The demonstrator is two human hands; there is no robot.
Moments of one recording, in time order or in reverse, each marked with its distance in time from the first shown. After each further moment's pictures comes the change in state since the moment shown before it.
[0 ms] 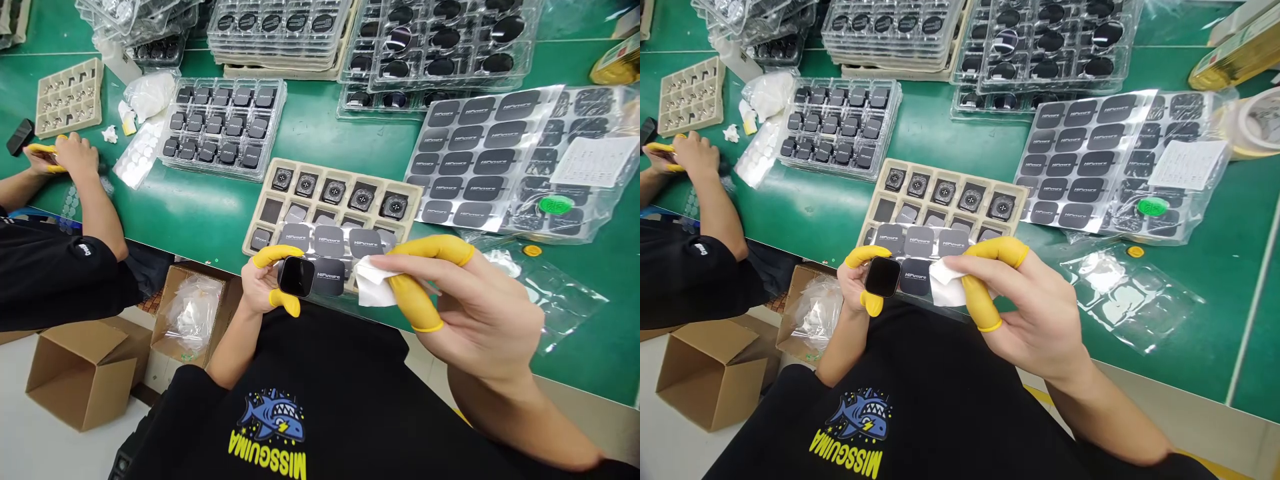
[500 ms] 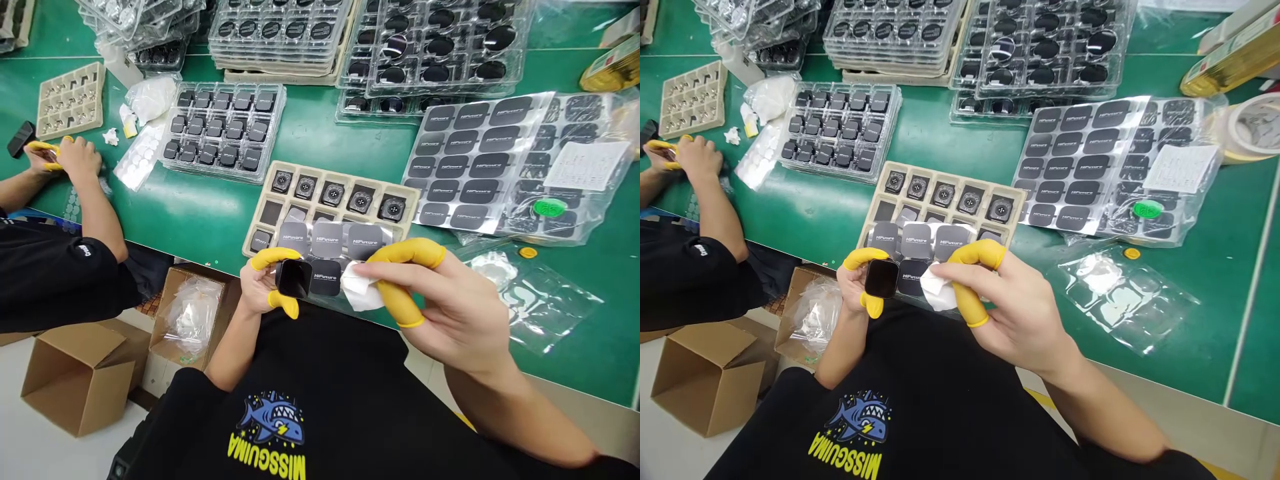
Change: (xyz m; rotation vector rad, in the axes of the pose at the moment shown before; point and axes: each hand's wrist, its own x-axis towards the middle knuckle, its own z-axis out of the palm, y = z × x) left_hand 0.001 -0.003 -0.004 0.013 0.011 0.019; right_hand 0.000 0.008 0.006 0.057 -0.072 -0.054
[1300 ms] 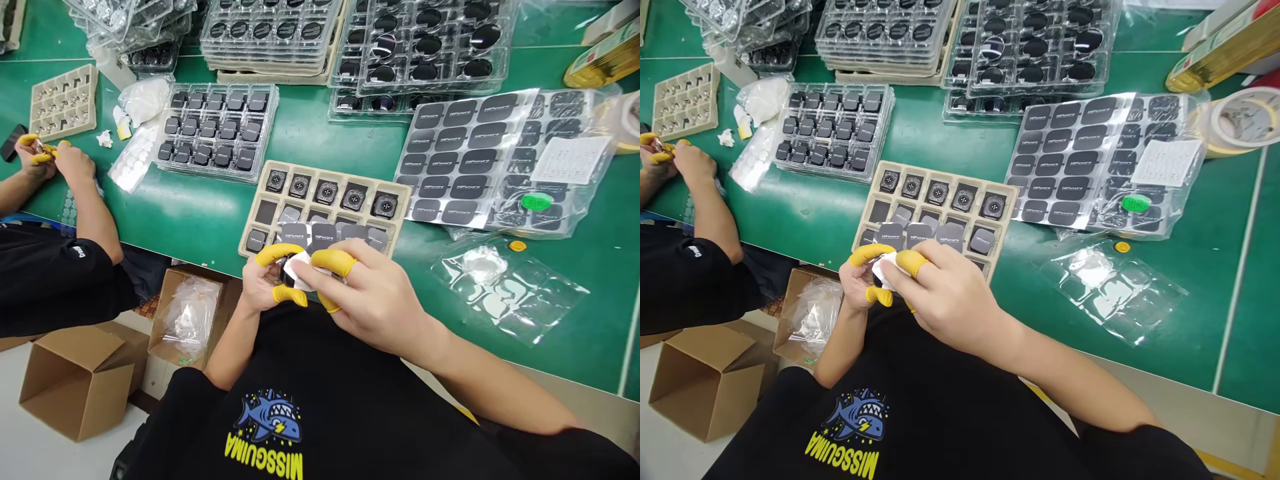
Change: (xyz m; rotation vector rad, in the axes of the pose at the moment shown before) left_hand 0.004 -0.002 0.006 0.059 -0.123 0.046; right_hand 0.018 -0.009 0.039 -0.322 -0.078 -0.333
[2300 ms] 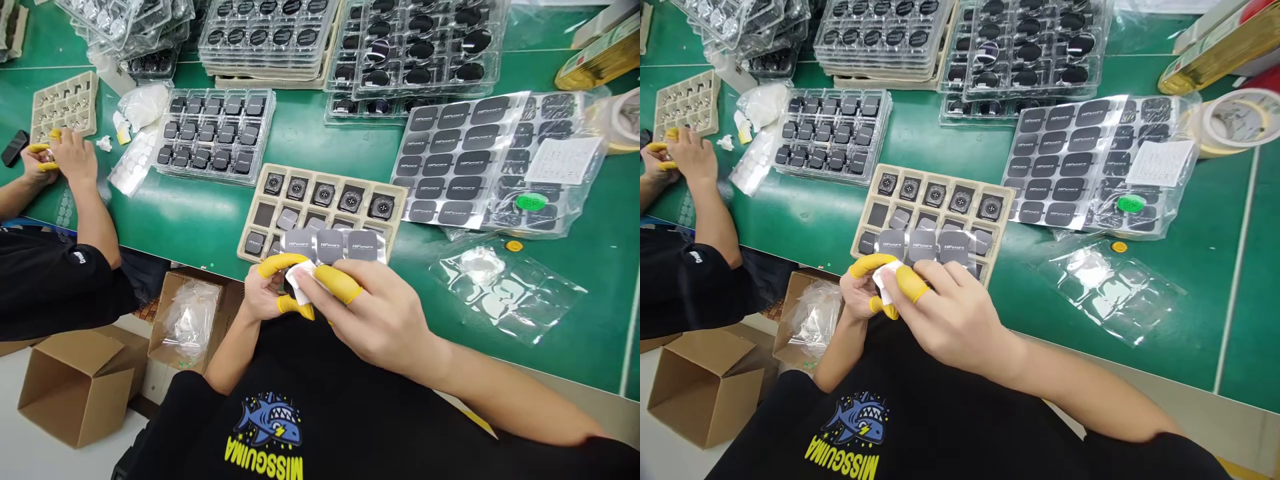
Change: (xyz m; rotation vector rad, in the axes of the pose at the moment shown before) left_hand -0.006 0.006 0.009 -0.039 -0.040 0.021; right_hand -0.014 -0.013 -0.011 -0.138 0.011 -0.042
